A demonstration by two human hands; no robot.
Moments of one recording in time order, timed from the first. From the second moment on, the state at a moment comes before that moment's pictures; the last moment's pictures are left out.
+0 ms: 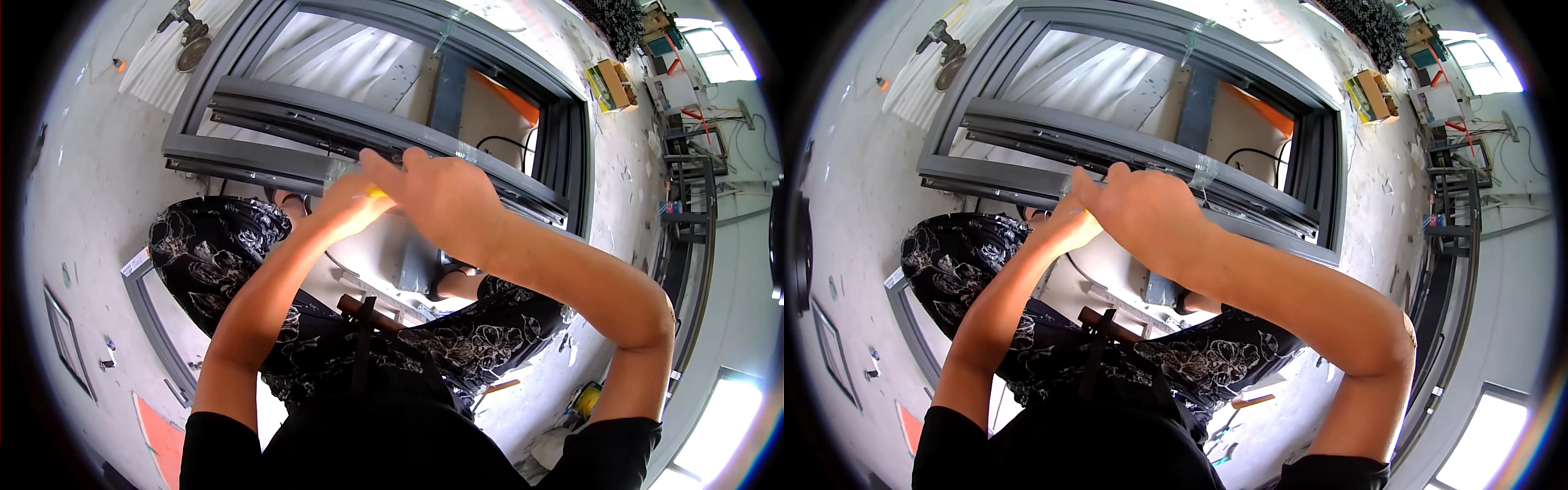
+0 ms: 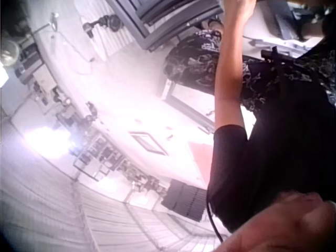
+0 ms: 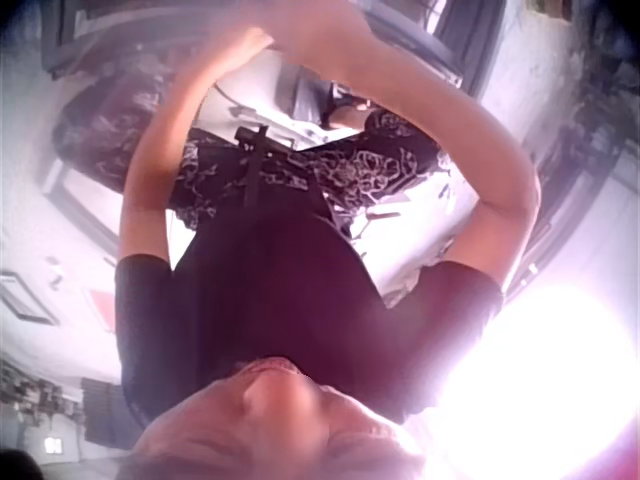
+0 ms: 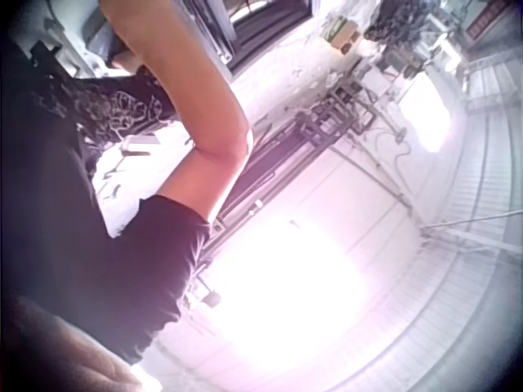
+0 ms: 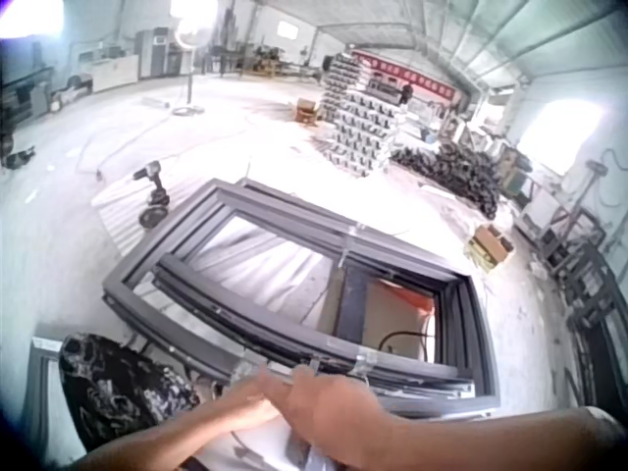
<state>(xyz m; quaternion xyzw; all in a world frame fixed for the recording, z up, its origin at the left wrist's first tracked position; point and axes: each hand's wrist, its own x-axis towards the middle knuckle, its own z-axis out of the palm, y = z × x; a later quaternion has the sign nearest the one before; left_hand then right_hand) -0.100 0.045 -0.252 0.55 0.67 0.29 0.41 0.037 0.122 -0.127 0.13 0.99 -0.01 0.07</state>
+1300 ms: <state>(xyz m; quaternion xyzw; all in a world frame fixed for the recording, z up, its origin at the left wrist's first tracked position) -0.120 0.025 -0.277 0.59 0.72 0.26 0.27 0.030 0.146 -0.186 -0.11 0.98 -0.08 0.15</state>
